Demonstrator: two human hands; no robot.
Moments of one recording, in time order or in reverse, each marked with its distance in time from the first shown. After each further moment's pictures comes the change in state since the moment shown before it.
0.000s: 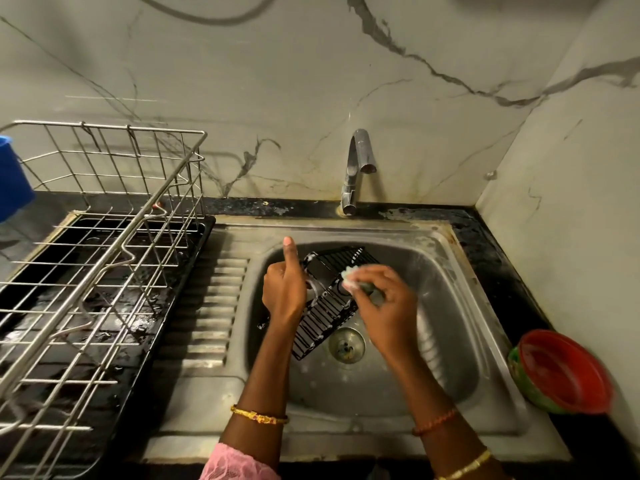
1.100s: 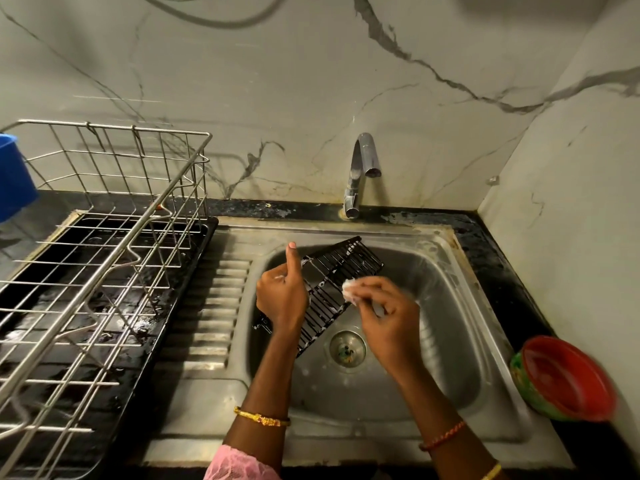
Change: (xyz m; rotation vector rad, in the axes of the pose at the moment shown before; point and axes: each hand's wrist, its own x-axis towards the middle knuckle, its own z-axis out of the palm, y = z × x) left_hand -0.005 -0.003 -0.002 -0.071 0.139 0.220; right_hand -0.006 -0.005 -0.001 -0.026 -0.042 -0.056
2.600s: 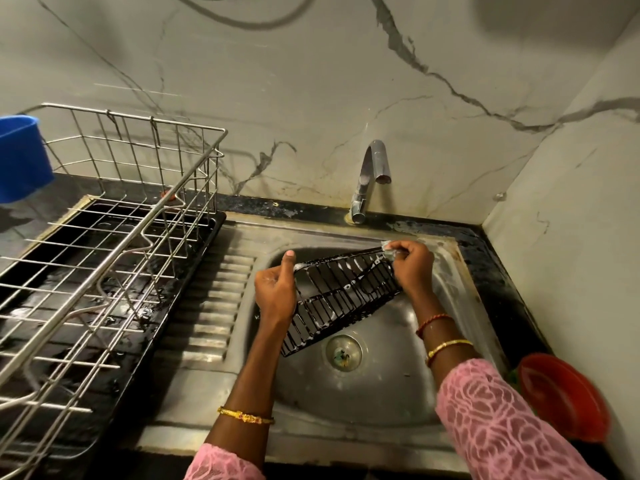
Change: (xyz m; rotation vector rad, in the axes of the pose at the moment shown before) left_hand 0.009 -0.014 -0.018 -0.249 -0.169 -0.059; right_hand 0.110 0.091 -0.006 -0.268 0.047 0.303
